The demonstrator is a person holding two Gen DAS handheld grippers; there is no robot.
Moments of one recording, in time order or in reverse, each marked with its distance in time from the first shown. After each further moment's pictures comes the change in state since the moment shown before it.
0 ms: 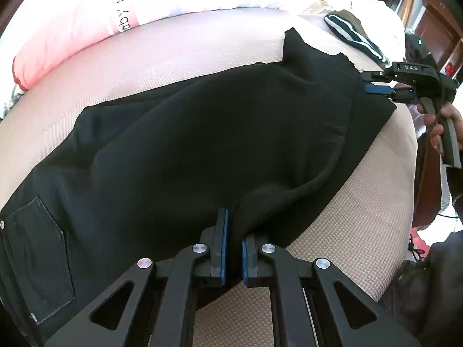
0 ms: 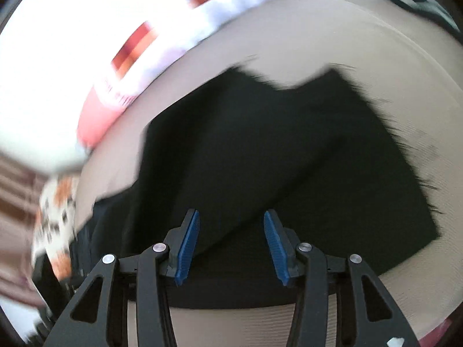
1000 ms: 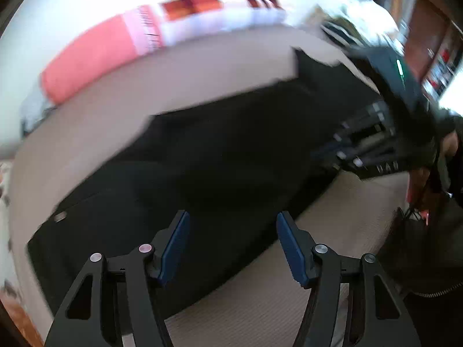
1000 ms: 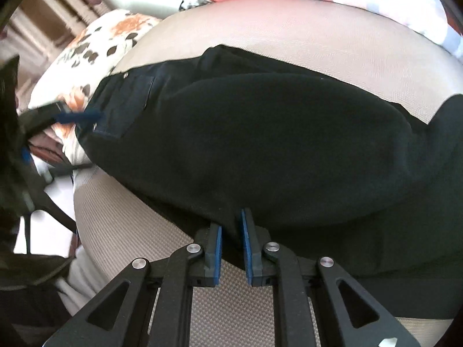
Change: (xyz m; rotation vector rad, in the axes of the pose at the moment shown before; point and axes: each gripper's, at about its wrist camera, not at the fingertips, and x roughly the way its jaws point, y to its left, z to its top) left arm -0.066 0.026 -0.020 0.101 -0.047 0.058; right arm 0.096 0.225 -0.137 -0.740 0.361 0.070
